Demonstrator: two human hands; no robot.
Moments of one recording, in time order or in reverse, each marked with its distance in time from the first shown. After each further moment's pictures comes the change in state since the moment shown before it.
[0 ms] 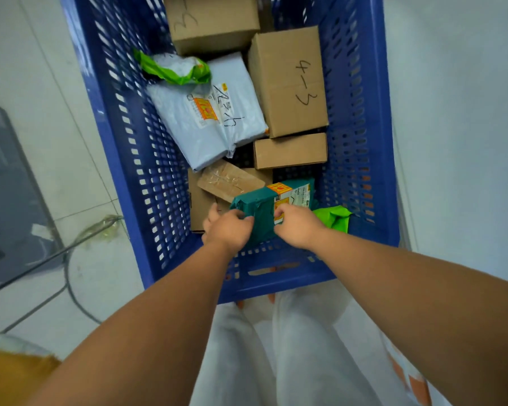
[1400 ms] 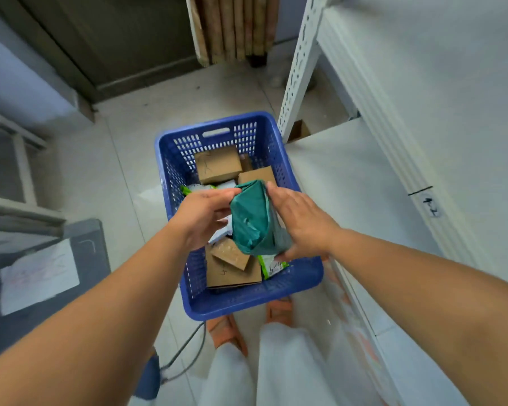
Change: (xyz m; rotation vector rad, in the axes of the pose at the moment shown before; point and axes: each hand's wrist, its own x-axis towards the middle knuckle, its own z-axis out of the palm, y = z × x) left_hand -0.335 0.100 -0.181 -0.857 -0.101 0.544; right_hand -0.285 -0.040 -0.177 -0.546 0.609 -0.624
